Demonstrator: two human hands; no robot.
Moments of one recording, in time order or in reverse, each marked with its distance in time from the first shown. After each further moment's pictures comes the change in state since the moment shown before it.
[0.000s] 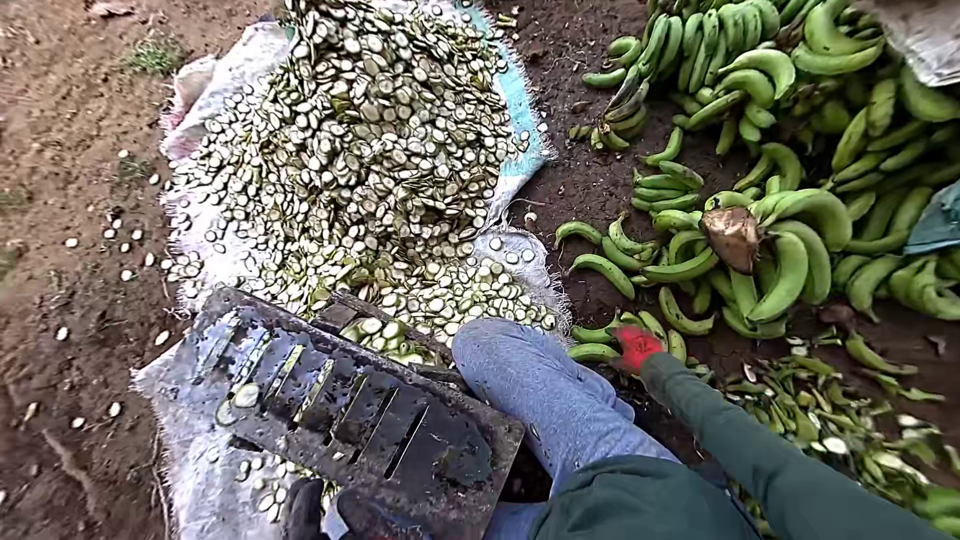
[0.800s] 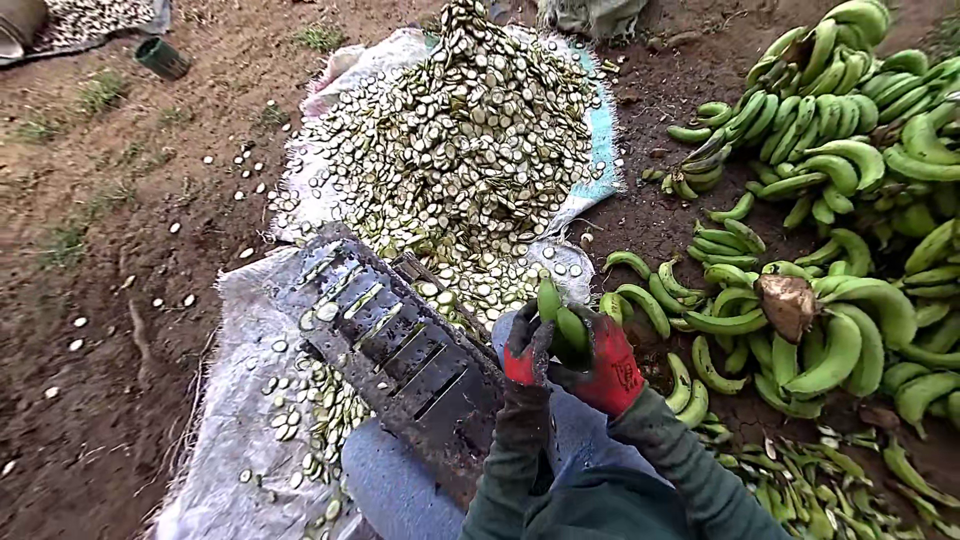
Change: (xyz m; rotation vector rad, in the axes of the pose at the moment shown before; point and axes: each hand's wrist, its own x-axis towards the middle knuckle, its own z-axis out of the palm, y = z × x) left_hand 0.017 0.120 0.151 -0.830 -0.455 -0.756; right_hand -0.117 -0.192 -0.072 0.334 0.738 -0.670
